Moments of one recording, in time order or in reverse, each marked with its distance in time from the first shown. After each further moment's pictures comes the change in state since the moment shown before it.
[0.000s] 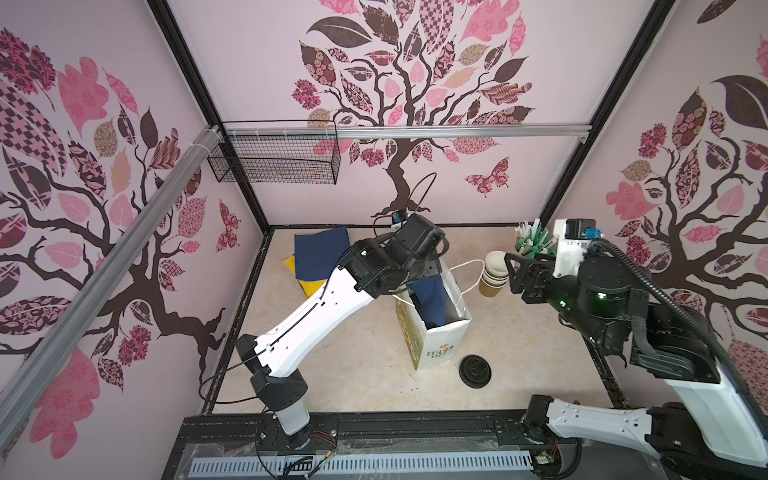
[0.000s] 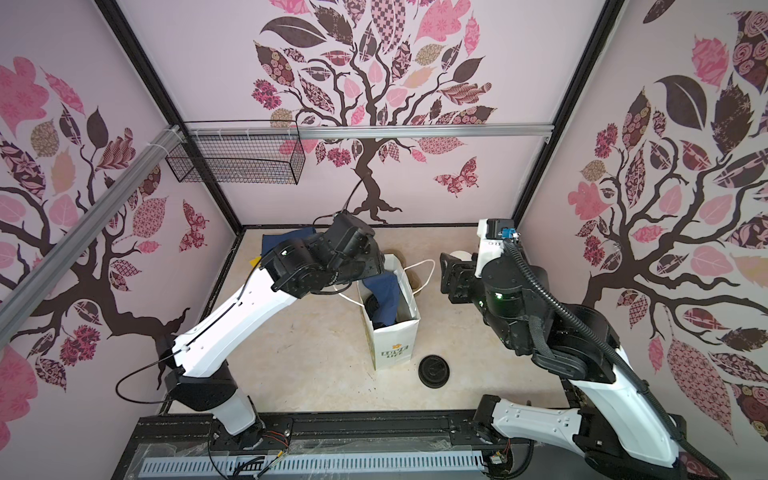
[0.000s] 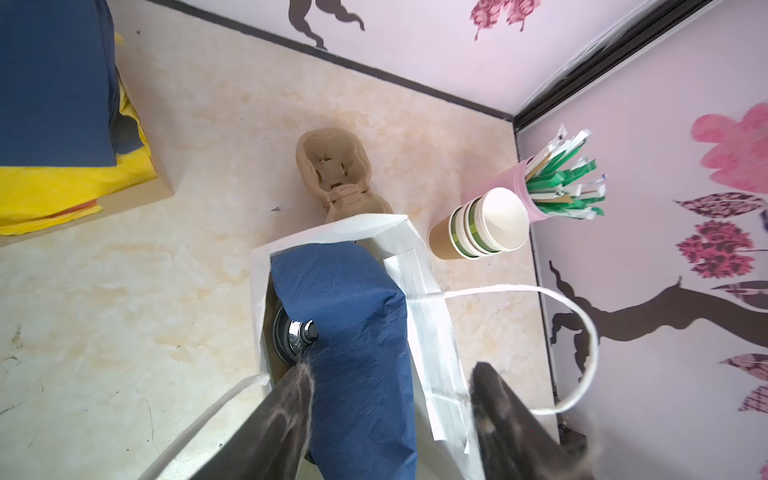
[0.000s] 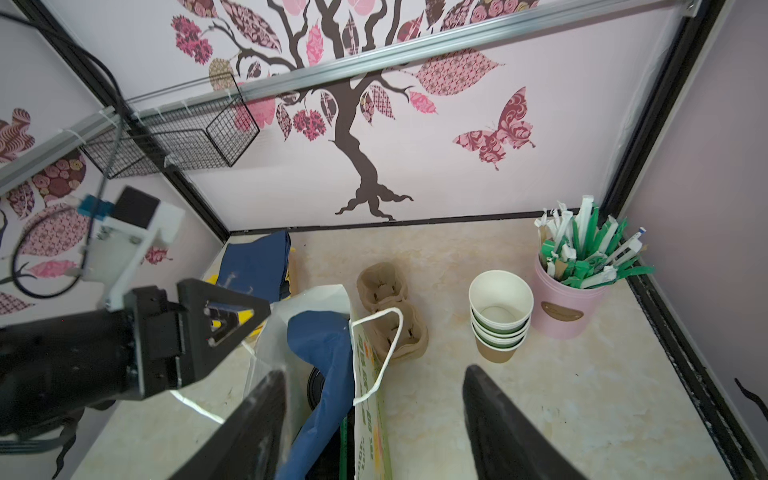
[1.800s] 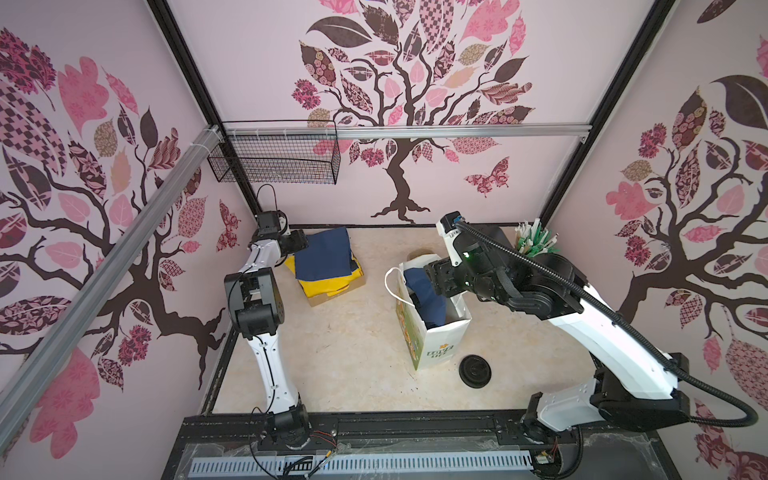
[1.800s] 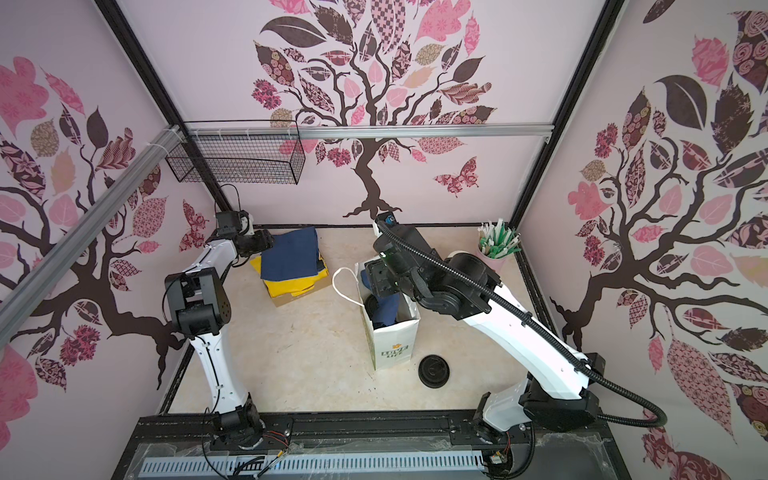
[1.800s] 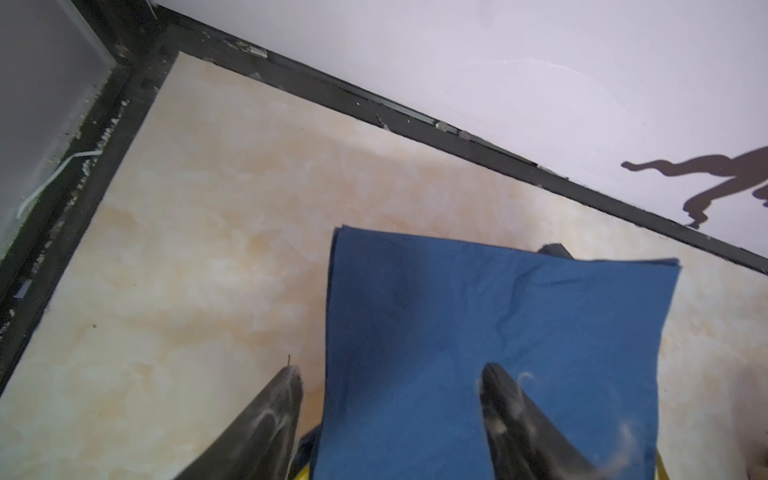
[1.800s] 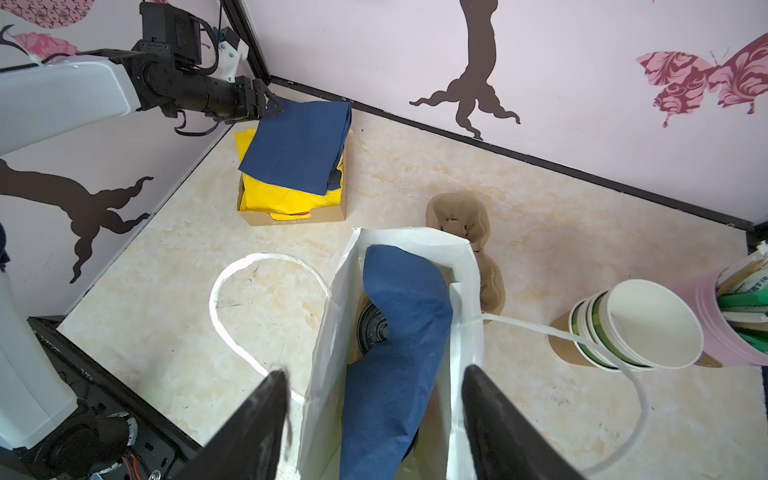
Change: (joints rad) left arm 1.168 0.534 -0.264 0.774 0.599 0.756; right arm 0.000 0.434 0.220 -0.061 -0.293 -0.149
